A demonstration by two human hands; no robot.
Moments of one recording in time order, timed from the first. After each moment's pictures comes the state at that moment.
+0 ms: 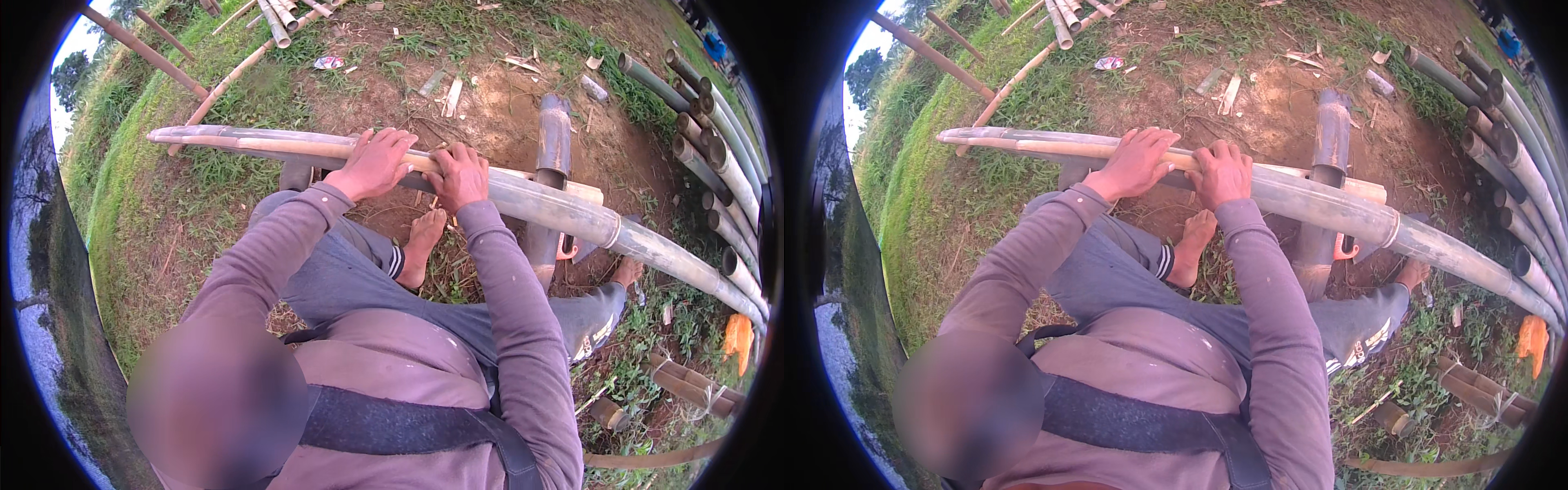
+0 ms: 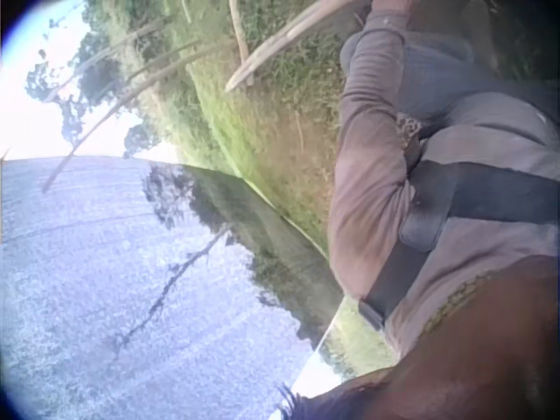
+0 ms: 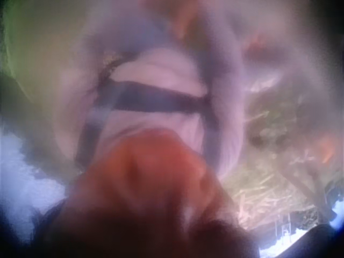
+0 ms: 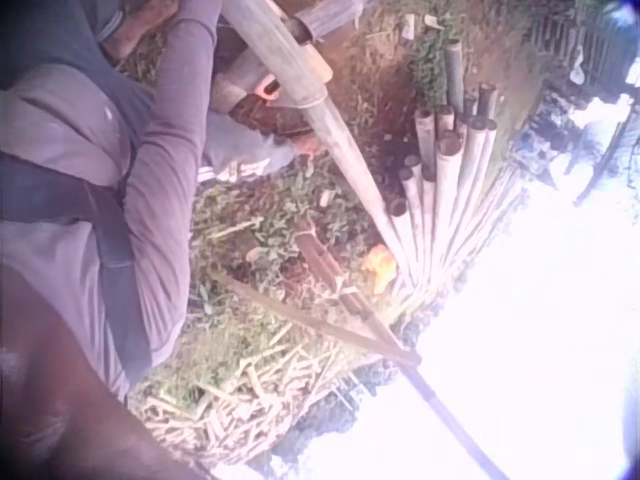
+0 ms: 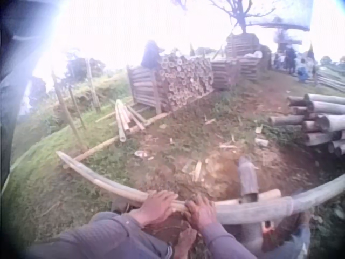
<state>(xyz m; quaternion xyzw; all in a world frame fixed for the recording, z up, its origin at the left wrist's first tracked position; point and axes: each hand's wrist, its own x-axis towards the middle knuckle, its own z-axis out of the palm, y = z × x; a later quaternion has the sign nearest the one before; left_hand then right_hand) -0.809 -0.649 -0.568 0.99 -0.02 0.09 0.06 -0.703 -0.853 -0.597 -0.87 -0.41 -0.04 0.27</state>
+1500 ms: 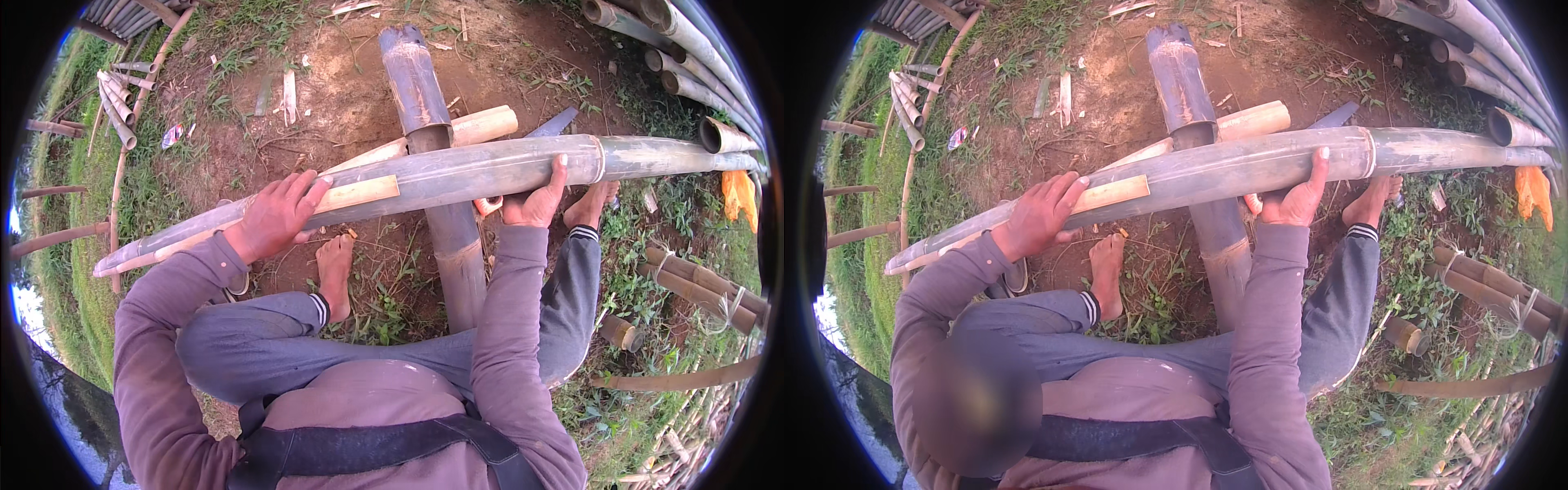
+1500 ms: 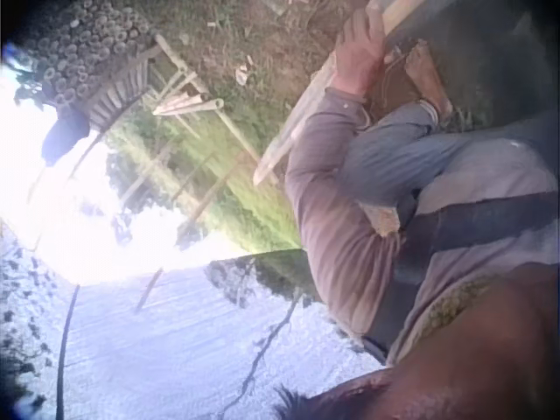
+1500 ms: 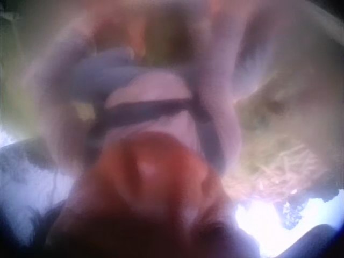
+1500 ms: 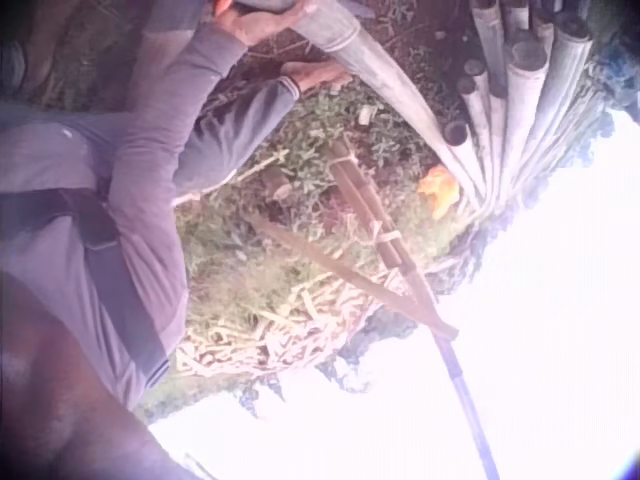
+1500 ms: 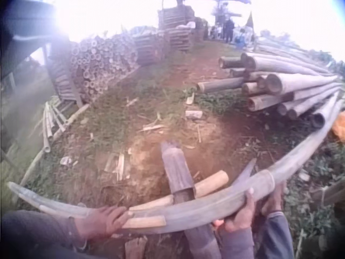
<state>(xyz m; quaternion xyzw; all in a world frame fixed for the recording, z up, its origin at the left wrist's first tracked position) -0.672 -0.712 -0.579 0.94 -0.33 -0.07 0.04 -0.578 -1.122 -0.646 -0.32 0.23 -0.12 0.91</state>
